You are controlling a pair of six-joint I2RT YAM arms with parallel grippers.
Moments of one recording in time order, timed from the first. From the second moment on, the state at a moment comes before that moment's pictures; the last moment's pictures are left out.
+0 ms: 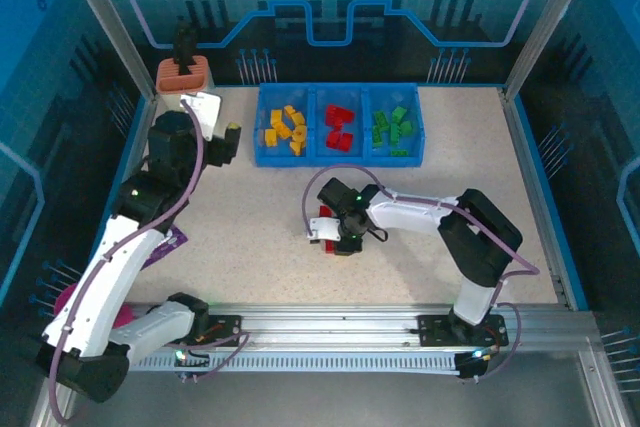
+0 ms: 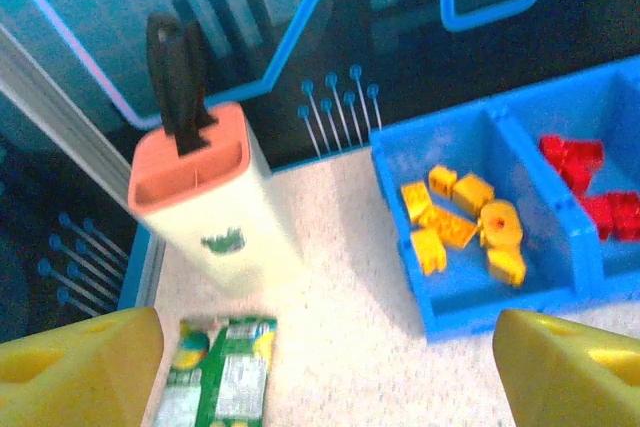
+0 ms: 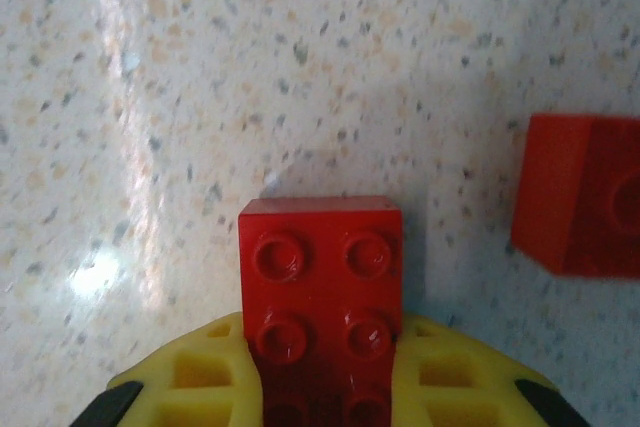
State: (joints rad) left arm -0.30 1.00 1.19 -0.58 -0.34 0.13; right arm 0.83 1.75 1.09 -0.69 -0.11 -0.68
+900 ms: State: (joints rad) left arm -0.28 0.82 1.02 -0.63 -0.24 0.14; right arm 0.50 2.24 1.99 -0.67 0.06 -0.69
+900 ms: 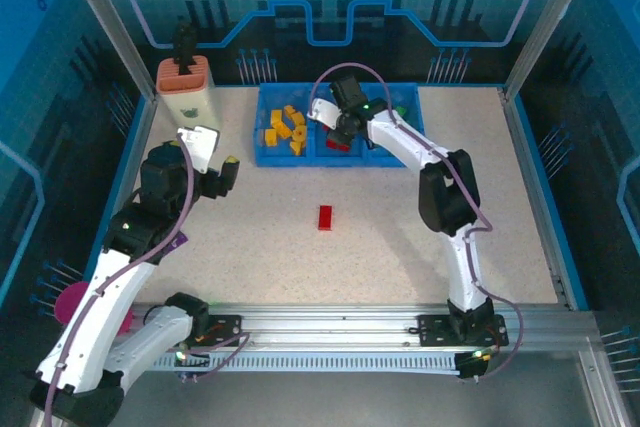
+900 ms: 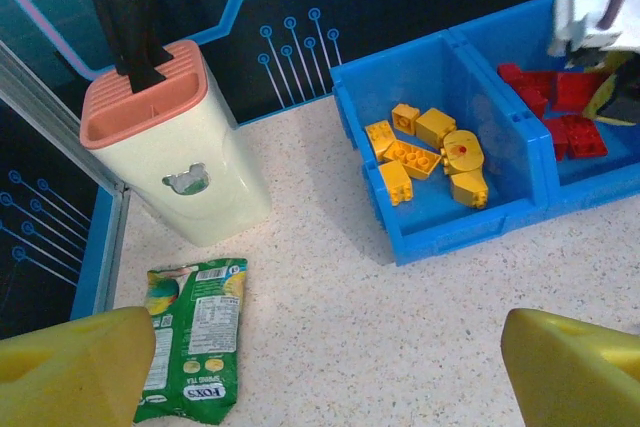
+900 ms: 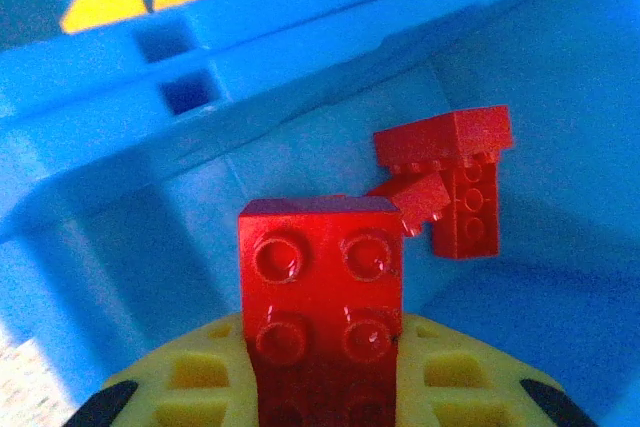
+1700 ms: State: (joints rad) left arm -0.28 0.83 1.04 -0.63 -0.21 0.14; right arm 0.49 2.30 2.04 -0.71 0.07 -0.69
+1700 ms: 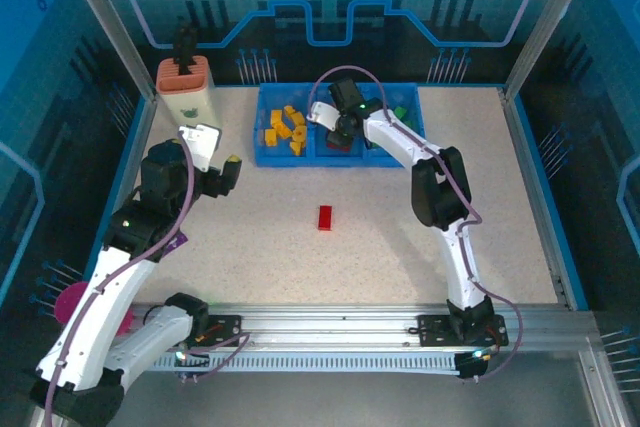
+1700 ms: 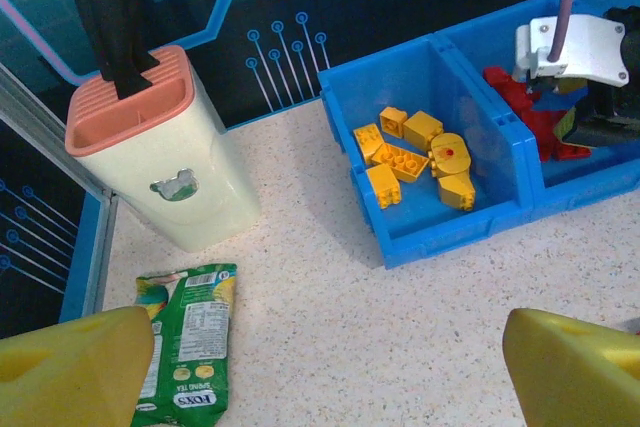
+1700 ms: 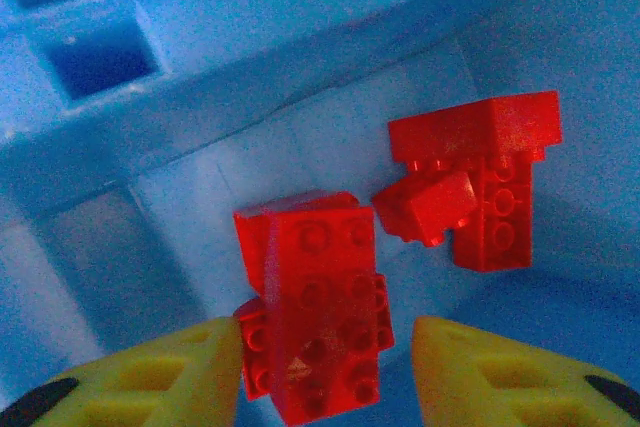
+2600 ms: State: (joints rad) left arm -0.28 0.74 0.99 -0.58 -0.15 0.11; right arm 0.85 1.81 1.36 -0.92 0.21 0.64
